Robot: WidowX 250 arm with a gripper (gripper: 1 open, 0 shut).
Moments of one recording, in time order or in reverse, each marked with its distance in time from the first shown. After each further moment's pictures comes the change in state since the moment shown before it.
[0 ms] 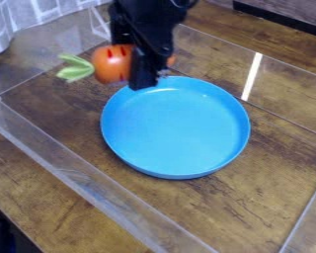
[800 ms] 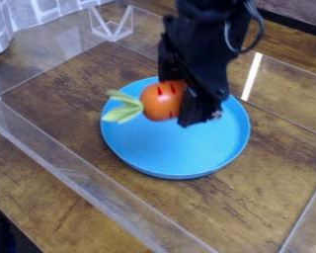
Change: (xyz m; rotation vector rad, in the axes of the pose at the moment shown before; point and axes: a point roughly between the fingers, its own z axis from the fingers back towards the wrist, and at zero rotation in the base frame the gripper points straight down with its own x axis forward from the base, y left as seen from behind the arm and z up) arm 0.026 -0.033 -0.016 -0.041 -0.047 -0.006
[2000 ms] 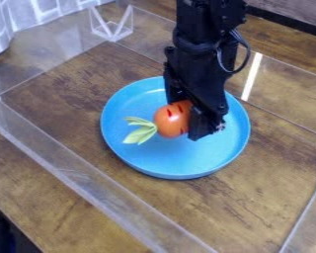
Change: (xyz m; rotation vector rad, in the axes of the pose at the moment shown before) arm 0.014 0.010 -0.037 -0.078 -0.085 0.076
